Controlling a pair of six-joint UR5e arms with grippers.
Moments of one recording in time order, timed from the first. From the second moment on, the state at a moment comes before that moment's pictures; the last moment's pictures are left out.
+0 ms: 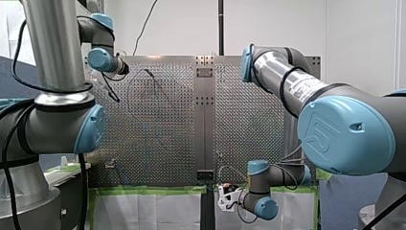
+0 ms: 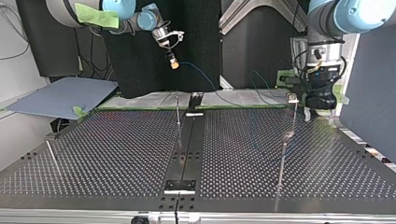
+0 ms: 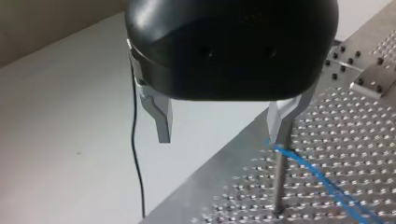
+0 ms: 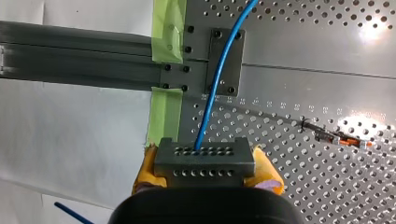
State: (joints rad) left arm 0.14 -1.26 -2.06 -2.83 -1.51 -2.36; right arm 2.10 -0.47 1.94 -1.32 1.34 1.47
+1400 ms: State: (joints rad) left arm -0.20 -1.38 -1.83 -3.18 -1.77 -1.96; right arm 2.10 -0.47 1.93 -1.32 1.36 1.49
